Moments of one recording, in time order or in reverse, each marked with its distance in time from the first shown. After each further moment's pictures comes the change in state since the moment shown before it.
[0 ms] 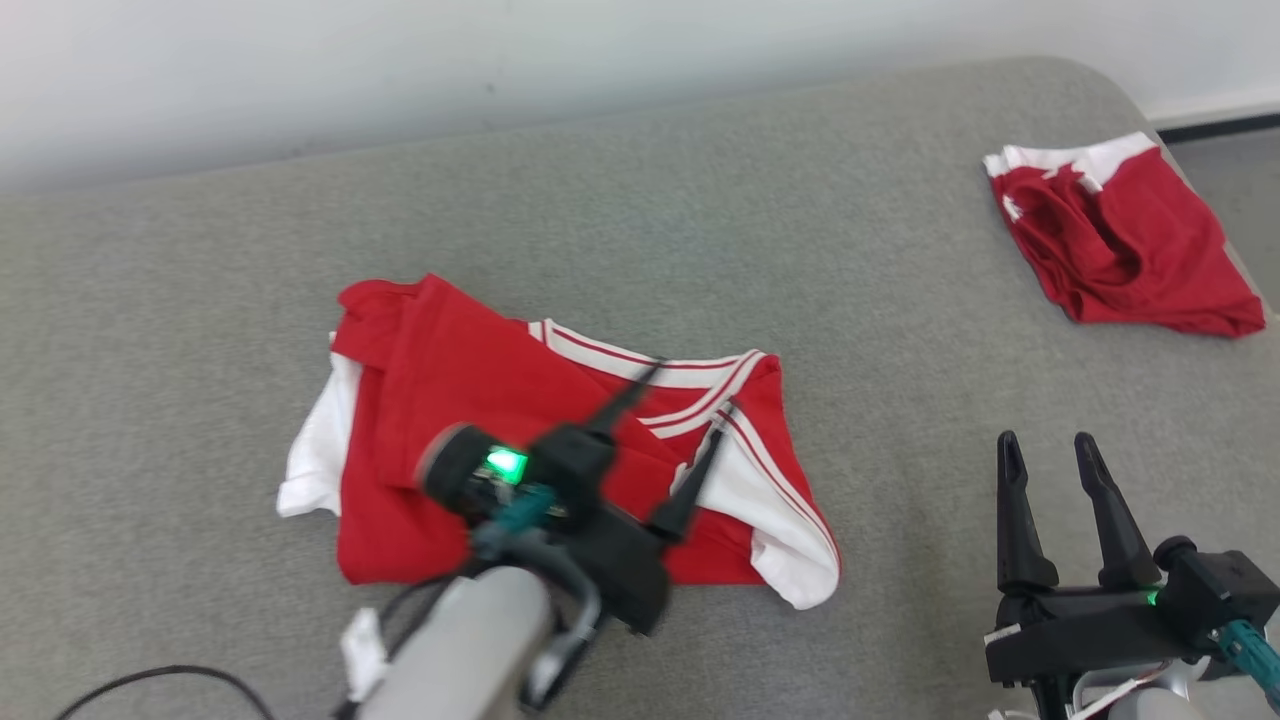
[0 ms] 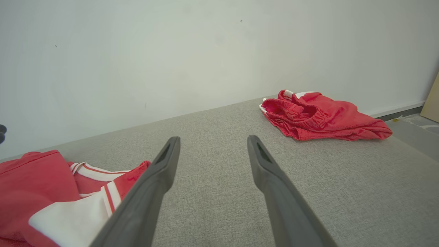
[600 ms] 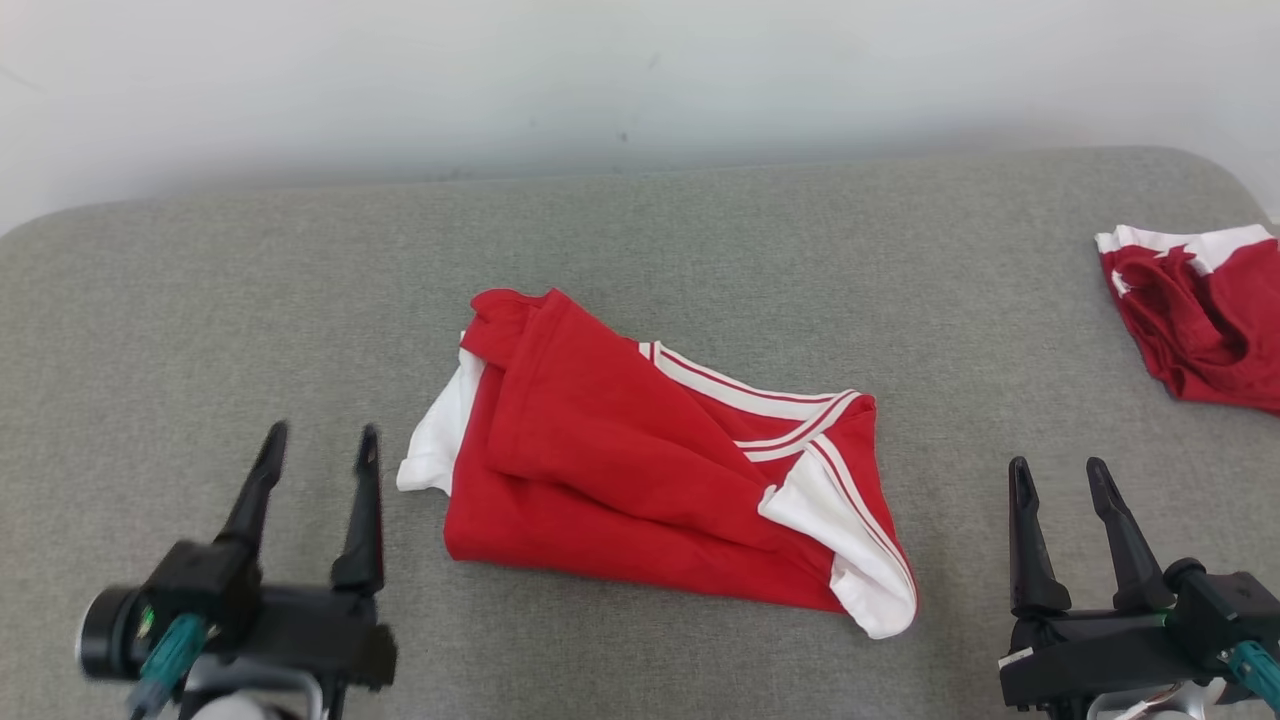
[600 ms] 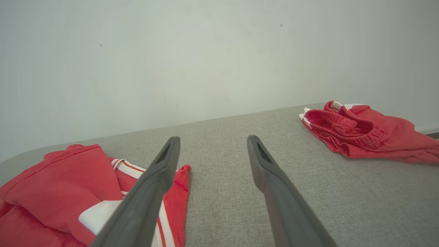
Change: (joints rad) left arm 0.382 0.219 0.450 -0.322 0.043 0.164 -0.006; right arm 0.042 -0.024 -0.003 -0.005 -0.007 0.000 0.000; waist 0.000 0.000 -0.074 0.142
